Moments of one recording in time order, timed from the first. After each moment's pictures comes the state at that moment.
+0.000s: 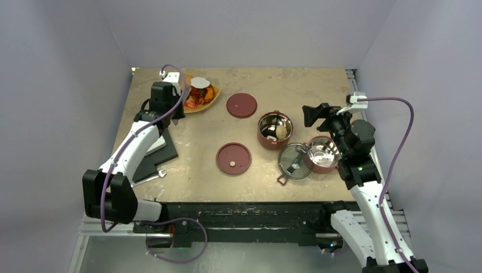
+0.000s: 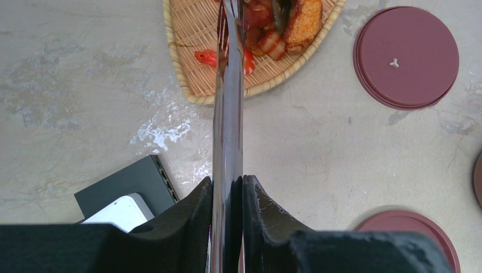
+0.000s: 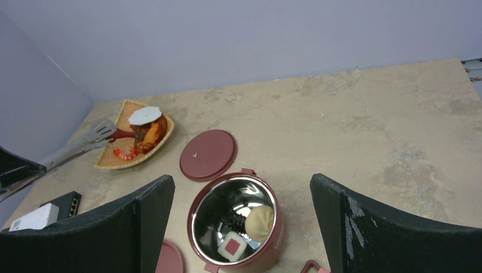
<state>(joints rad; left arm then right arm) -0.17 1.37 1.10 -0.35 -0.11 -0.12 0.16 0.72 0.76 -0.05 -0.04 0.32</state>
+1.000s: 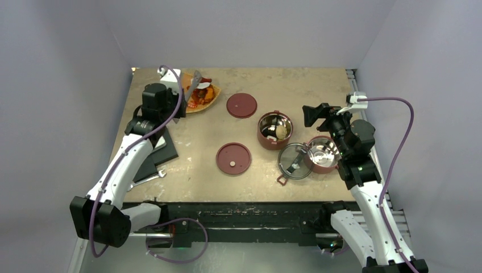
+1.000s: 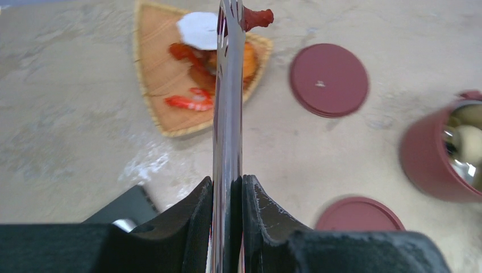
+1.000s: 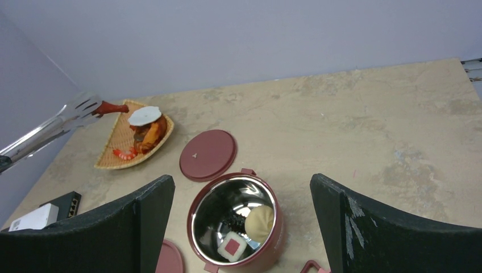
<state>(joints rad) -0.19 1.19 1.08 -0.33 -0.03 -0.07 0.16 0.72 0.76 -0.05 -0.04 0.32</state>
